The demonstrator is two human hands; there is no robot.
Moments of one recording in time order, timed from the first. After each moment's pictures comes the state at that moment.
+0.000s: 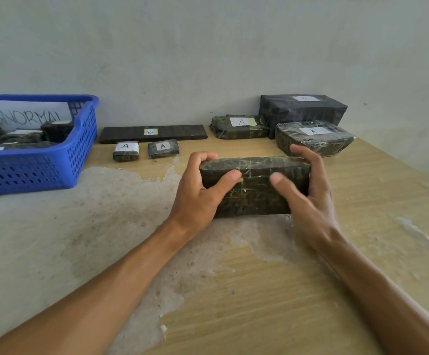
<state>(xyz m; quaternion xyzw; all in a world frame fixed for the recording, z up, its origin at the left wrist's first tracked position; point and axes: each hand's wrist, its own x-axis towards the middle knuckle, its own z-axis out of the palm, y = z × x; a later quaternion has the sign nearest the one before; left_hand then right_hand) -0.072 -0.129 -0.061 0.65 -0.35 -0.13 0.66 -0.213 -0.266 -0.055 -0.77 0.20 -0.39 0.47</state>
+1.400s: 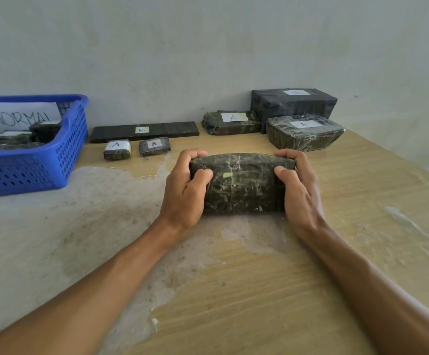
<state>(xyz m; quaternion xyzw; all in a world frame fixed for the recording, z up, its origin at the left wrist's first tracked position) -0.072 -0.128 -0.066 0.66 -0.35 -0.07 0.66 -0.208 -0.267 -0.054 -0.73 0.24 -0.39 0.51</state>
